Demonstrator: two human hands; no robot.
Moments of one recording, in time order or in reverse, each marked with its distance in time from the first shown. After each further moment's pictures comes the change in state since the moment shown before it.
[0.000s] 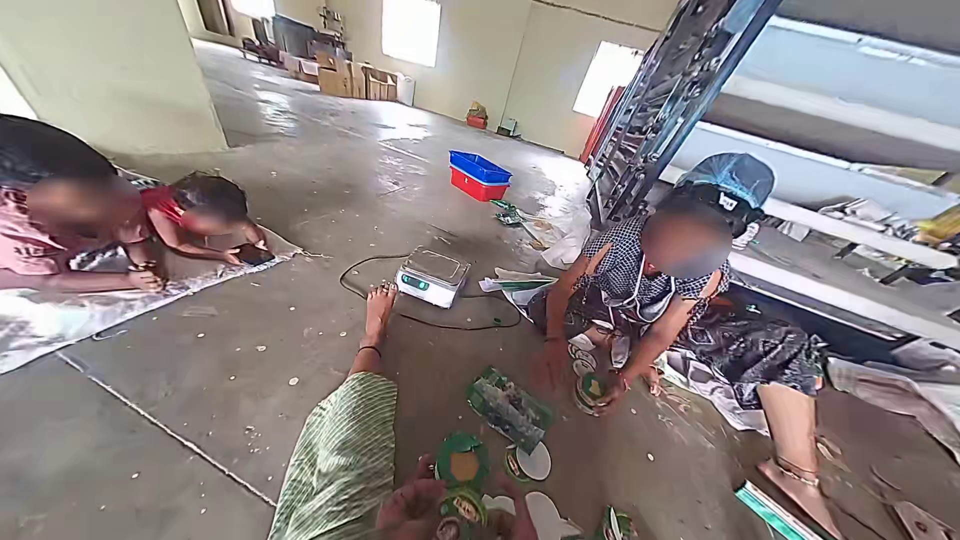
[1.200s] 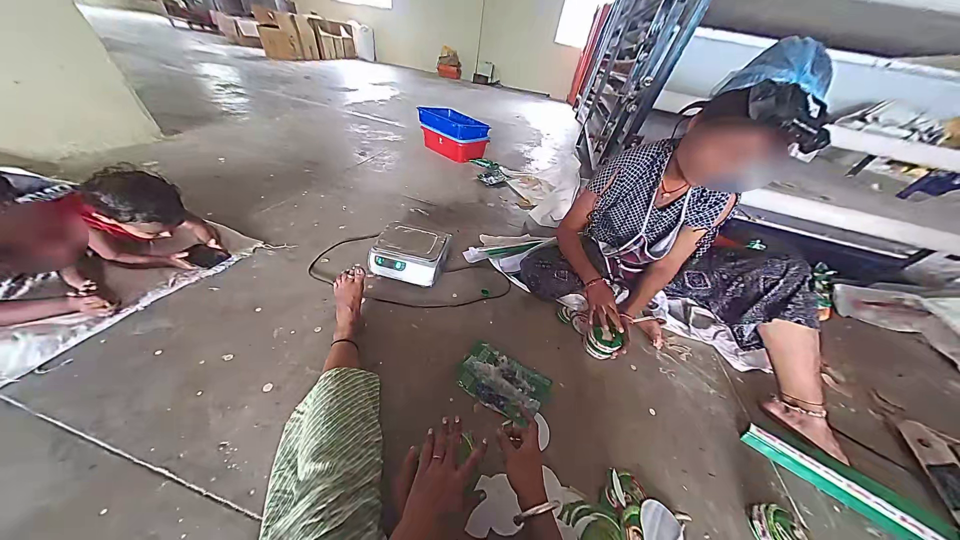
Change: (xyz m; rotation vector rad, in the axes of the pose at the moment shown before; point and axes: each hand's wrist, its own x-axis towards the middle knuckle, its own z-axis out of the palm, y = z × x) left_hand 0.062 -0.035 0.056 1.388 -0.345 0.429; right_hand 0.109 0.022 -0.029 -0.037 0.330 0.133
